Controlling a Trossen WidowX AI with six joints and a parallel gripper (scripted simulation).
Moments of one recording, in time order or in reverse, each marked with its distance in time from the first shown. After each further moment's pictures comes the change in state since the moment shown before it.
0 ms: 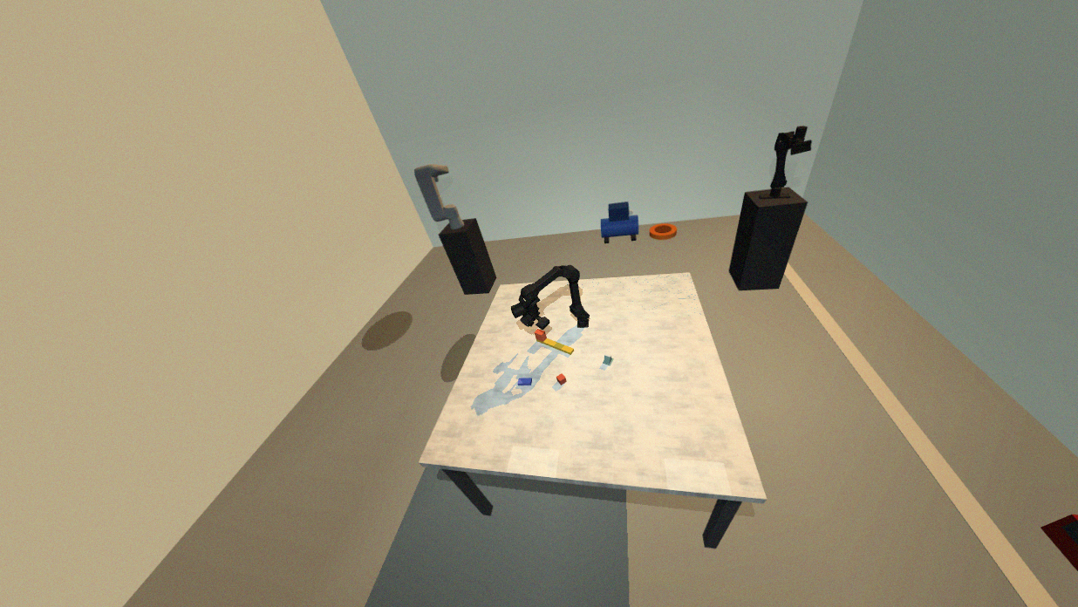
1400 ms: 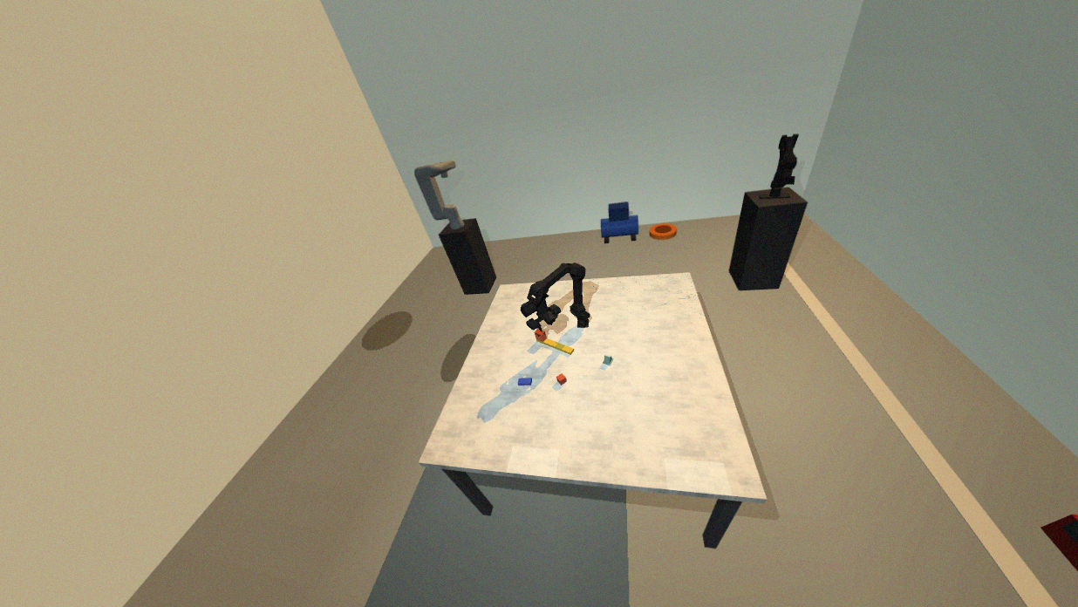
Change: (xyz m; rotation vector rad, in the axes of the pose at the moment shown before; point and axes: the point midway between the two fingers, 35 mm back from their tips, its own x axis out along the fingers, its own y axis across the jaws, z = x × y) arm -0.035 0.074 -0.010 -1.409 -0.236 0.105
